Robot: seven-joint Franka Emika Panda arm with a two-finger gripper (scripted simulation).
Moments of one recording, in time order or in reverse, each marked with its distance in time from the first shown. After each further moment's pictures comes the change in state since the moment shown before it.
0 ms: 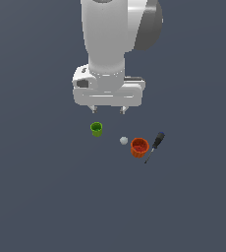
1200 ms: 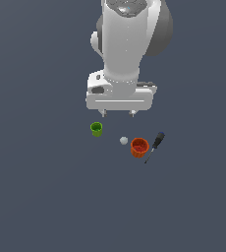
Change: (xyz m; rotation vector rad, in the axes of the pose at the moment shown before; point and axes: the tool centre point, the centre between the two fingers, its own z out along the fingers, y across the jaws) arm 0.001 -0.032 0.015 -0.019 -0.010 -0.053
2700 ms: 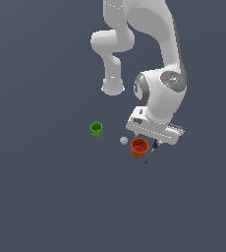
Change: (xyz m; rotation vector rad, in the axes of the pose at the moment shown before) arm 0.018 -0.136 0.142 0.005 0.041 0.414
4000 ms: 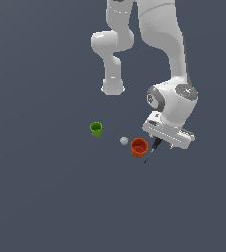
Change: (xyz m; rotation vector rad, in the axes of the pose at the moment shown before) arm -0.053 -0.068 0.057 0.051 0.017 0.191
